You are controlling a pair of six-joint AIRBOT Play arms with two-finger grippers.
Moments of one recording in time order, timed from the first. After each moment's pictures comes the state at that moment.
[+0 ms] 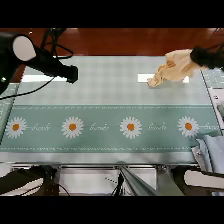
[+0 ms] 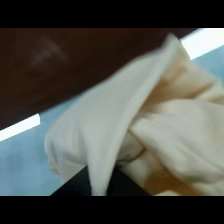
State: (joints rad) left arm -0.33 -1.30 1.51 1.54 -1.31 -1.55; right arm -0.26 -1.40 1.38 -1.00 0.64 1.40
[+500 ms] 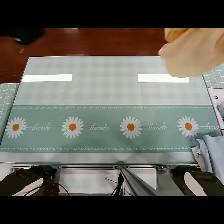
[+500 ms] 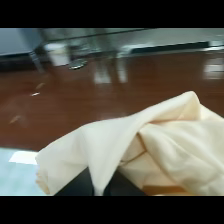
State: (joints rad) left arm -0.33 -1.13 1.97 1.54 -1.52 -1.56; right arm -0.10 -0.84 1.47 -0.96 0.93 1.33
